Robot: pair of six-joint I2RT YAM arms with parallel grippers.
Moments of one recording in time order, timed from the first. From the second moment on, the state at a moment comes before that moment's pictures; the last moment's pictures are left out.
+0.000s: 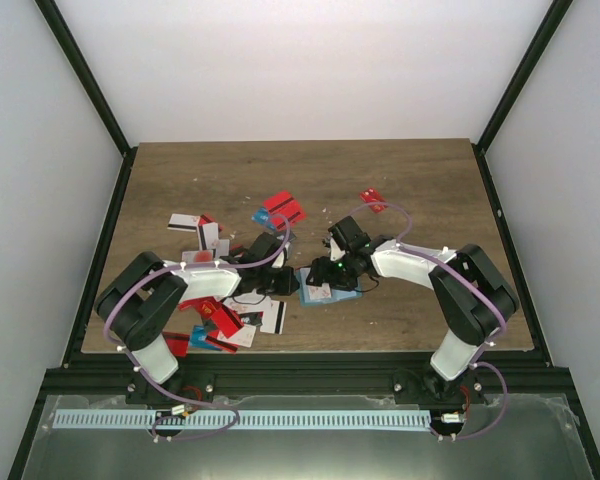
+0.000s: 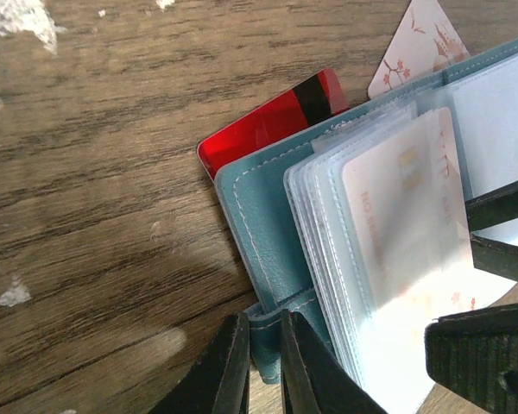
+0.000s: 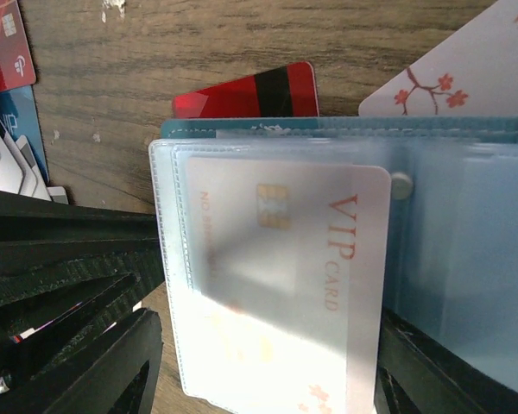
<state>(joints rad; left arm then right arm) -0.72 1.69 0.77 -0.05 0.28 -0.66 0.63 1.68 0.91 -0.36 -0.40 0.62</state>
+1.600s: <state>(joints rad) -0.77 1.26 0.69 -0.46 0.09 -0.71 0.73 1.48 0.92 -0.41 -0.39 0.60</state>
